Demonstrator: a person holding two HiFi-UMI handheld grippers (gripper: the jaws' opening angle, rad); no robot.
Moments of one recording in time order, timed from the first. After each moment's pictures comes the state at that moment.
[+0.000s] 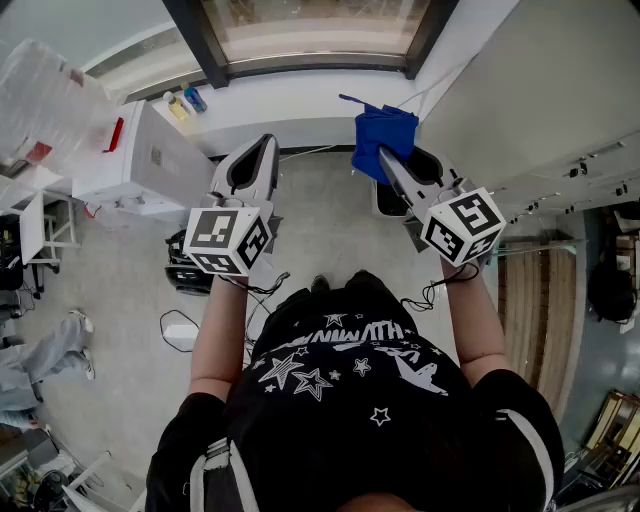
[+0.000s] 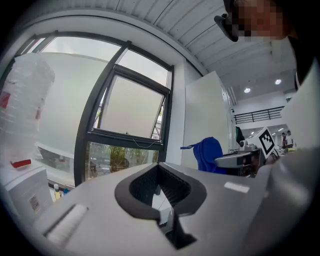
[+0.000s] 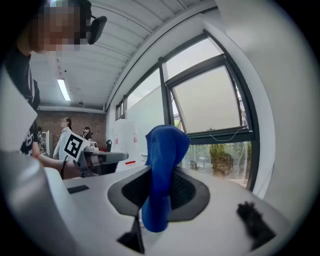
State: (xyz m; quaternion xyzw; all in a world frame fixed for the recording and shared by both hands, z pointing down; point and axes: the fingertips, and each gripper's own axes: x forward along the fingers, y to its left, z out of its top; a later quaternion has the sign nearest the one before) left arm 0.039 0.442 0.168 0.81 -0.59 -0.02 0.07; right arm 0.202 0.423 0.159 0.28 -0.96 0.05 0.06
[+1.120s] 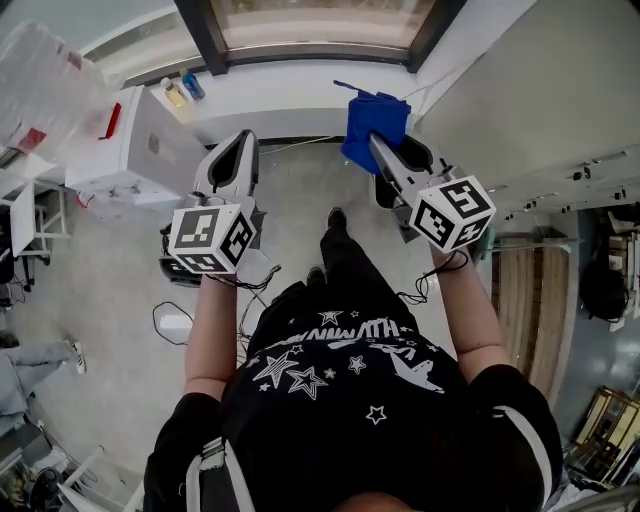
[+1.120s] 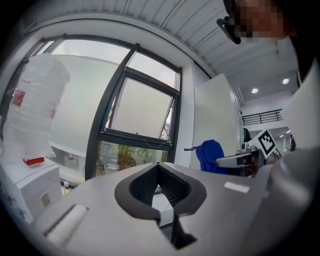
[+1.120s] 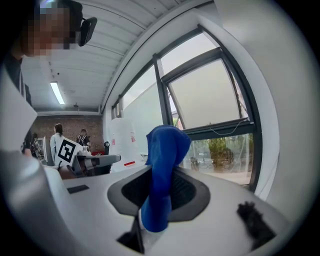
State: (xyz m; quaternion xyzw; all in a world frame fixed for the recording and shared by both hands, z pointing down) left arm -0.014 0.453 0.179 0.78 -0.62 -0.03 0.08; right arm 0.165 0.413 0.171 0.29 -0.95 0.08 0.06
